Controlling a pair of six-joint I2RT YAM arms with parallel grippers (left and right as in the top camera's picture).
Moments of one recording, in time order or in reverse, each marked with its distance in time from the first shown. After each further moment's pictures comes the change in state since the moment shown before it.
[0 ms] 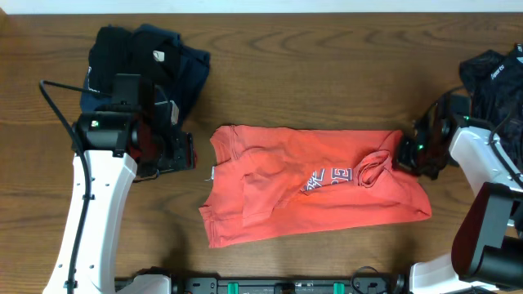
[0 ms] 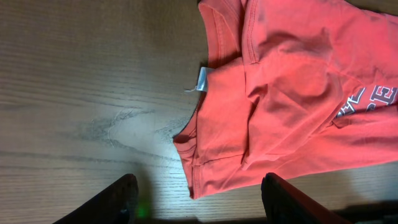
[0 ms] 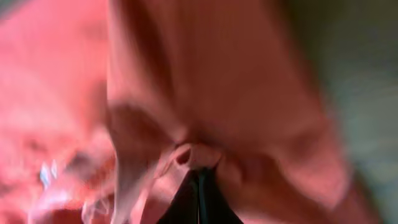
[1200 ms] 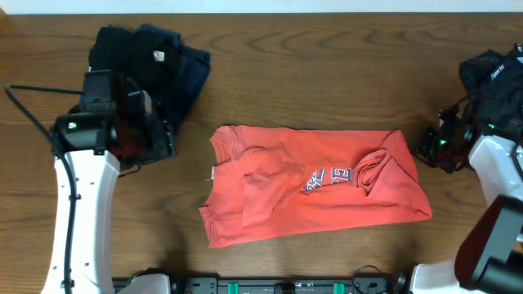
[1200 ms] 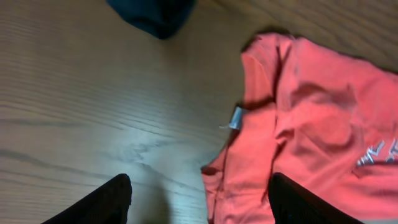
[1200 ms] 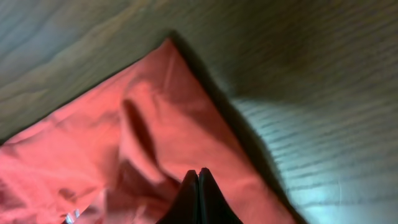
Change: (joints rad) left arm 0.135 0.000 0.000 0.093 -0.056 0.011; right arm -0.127 -0.050 -0.010 0.216 -0.014 0.011
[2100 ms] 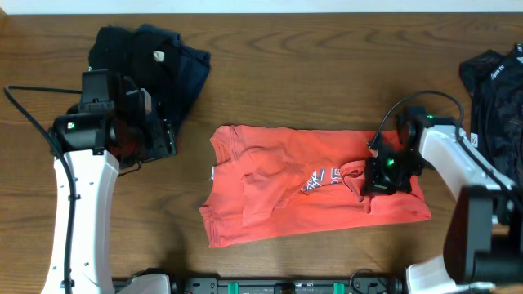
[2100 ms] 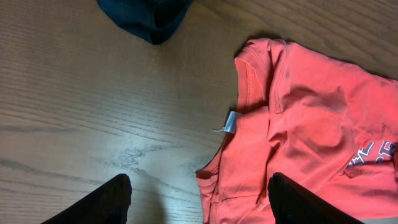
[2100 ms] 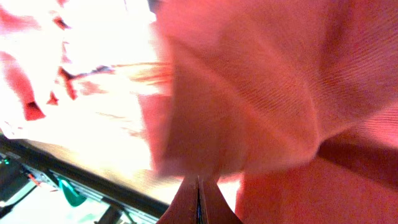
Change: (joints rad) left arm 0.005 0.000 0.000 0.012 0.031 0.008; right arm 0.329 0.026 -0.004 -0.405 -0.094 -0.196
